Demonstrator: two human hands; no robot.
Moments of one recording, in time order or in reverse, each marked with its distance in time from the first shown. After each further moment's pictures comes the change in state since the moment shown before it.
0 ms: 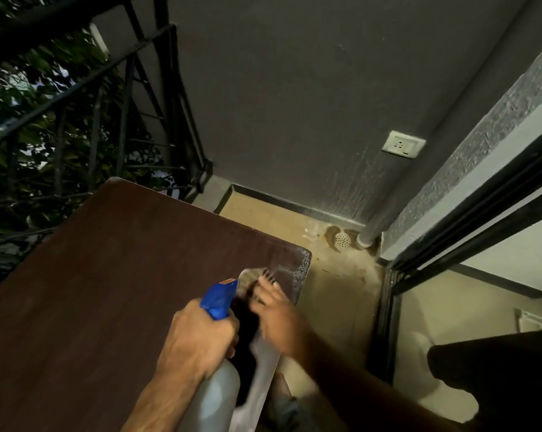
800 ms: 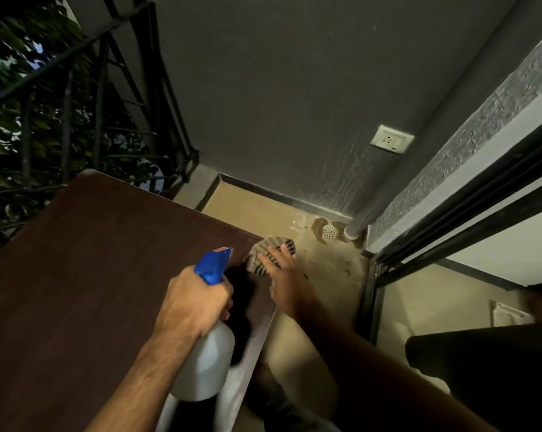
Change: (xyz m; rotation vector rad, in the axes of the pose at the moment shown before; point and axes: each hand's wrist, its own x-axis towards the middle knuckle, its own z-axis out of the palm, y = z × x) left_hand 0.035 0.046 0.013 -0.030 0.013 0.046; right_hand -0.014 -0.021 0.060 -0.031 -0.056 0.238
